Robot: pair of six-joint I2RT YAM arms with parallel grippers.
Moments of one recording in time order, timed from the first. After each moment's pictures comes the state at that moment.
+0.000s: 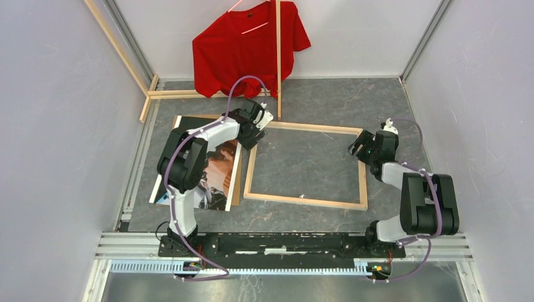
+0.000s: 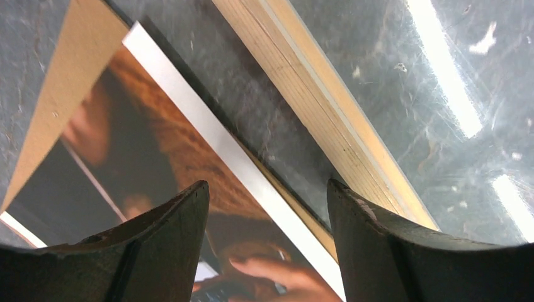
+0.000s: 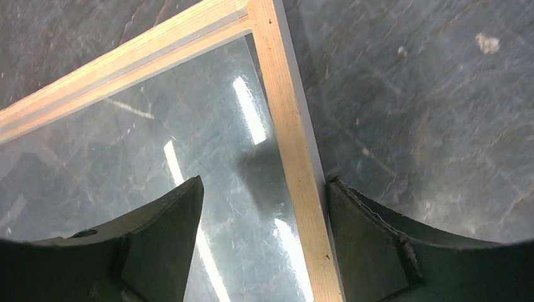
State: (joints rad) left arm -0.50 2.02 1.41 -0.49 -0.16 0.40; right arm -0.07 1.48 0.54 0.25 -0.07 0.49
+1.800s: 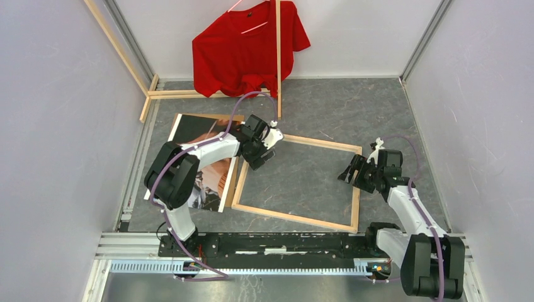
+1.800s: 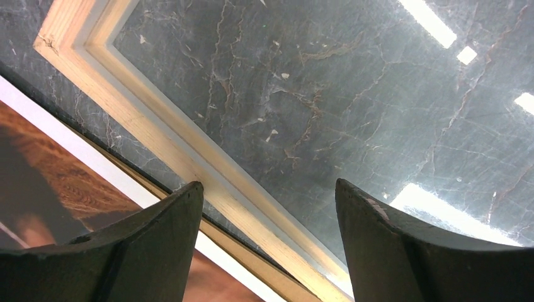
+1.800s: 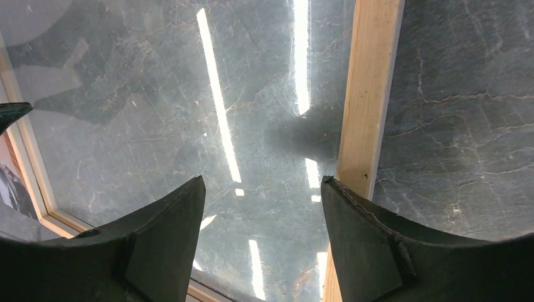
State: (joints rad) left arm -0.61 1.80 1.15 -0.45 0.00 0.40; right arm -0.08 0.99 0.42 -0.35 -0.36 0.38
